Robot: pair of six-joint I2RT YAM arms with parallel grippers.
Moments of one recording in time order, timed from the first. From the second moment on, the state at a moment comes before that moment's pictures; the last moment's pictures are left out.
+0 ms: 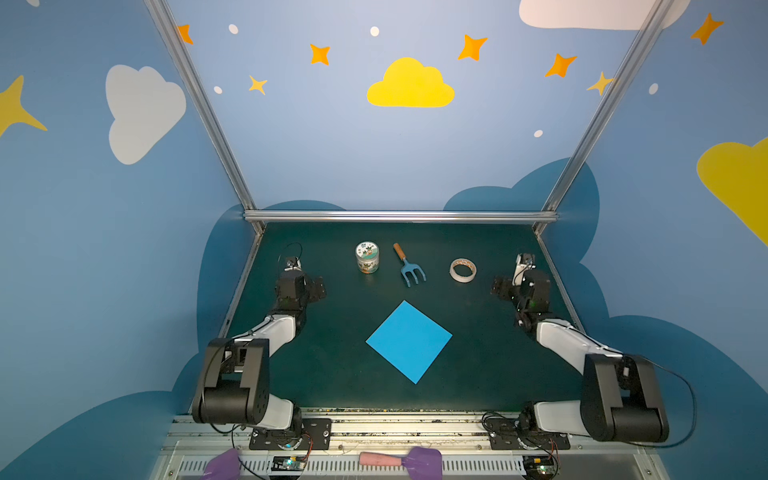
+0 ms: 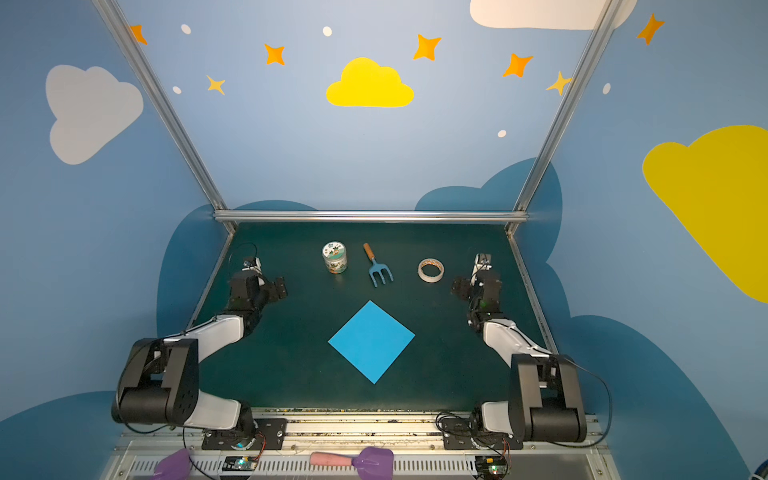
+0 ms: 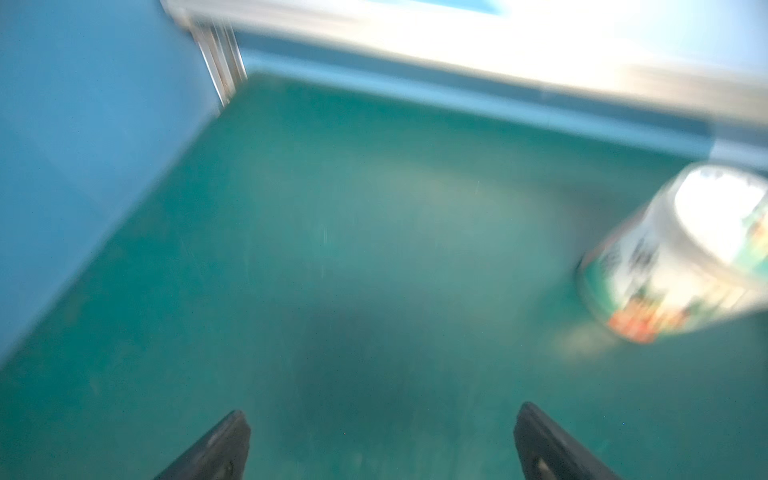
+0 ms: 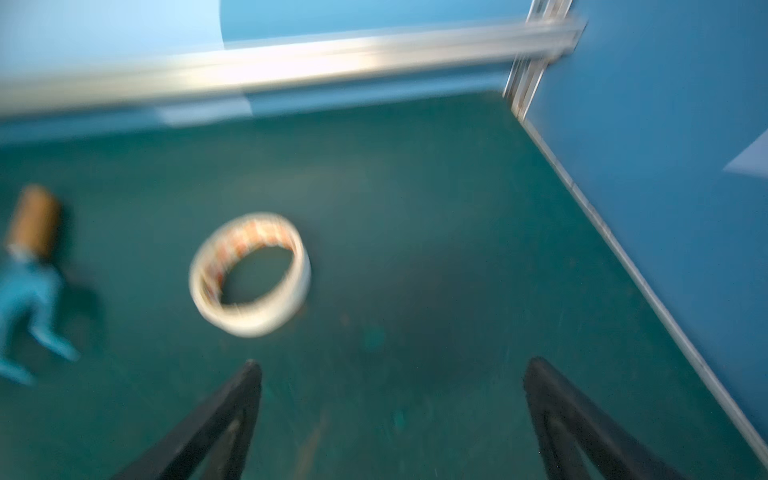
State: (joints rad) left arm -0.02 1.43 0.70 0.20 -0.17 -0.24; right arm 0.06 1.32 0.73 0.17 0.14 0.20
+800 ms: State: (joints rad) left arm -0.63 1.42 0.71 -0.22 0.10 -0.98; right arm 0.44 1.67 0.95 -0.23 -0.51 0.60
